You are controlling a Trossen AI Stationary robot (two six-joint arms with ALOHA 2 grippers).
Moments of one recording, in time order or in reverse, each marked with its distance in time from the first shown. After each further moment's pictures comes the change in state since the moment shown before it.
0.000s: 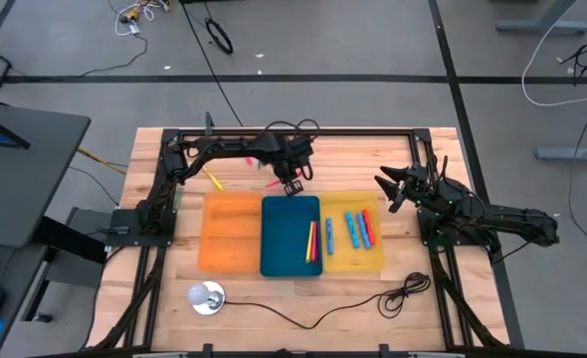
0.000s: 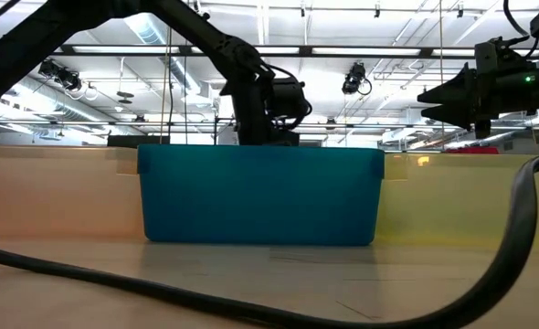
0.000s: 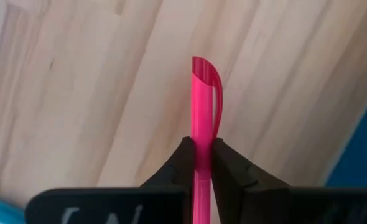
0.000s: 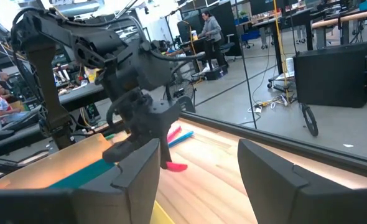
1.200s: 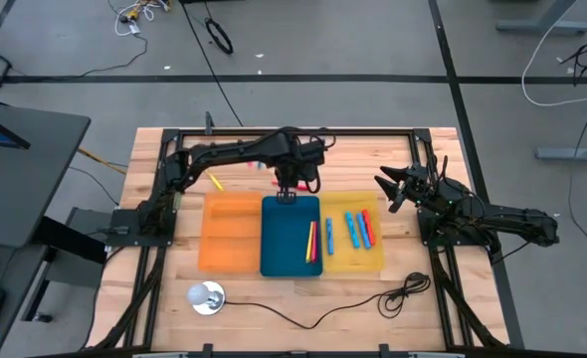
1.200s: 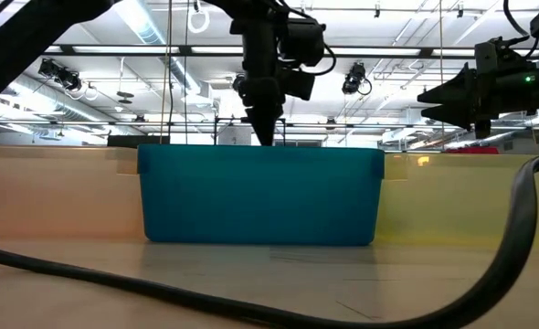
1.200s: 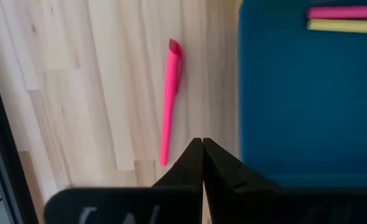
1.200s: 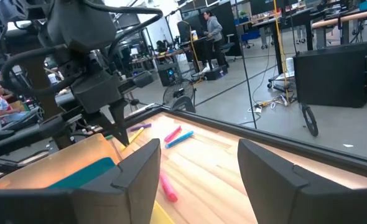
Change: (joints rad) left arm -0.142 -0.004 0.334 -0.434 -0.051 0.330; right arm 0.000 0.000 0.000 0.000 0.000 0.000
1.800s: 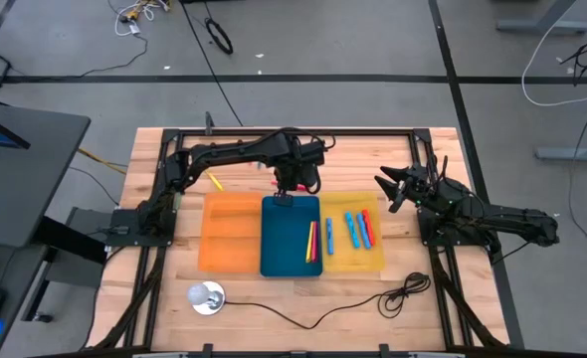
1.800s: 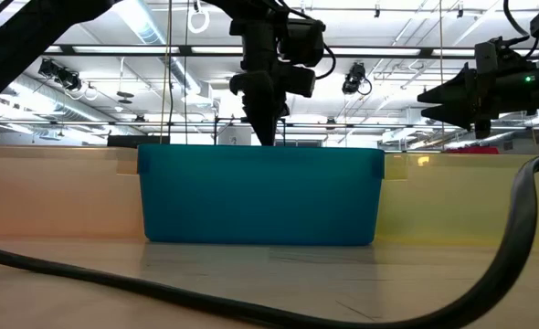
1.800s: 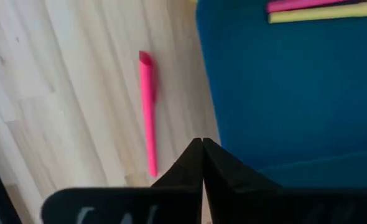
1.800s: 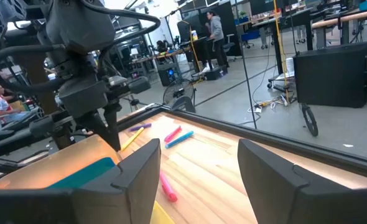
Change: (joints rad) left arm 0.003 0.000 0.000 -0.009 0.082 0.137; right arm 0.000 0.000 0.000 0.000 0.000 0.000
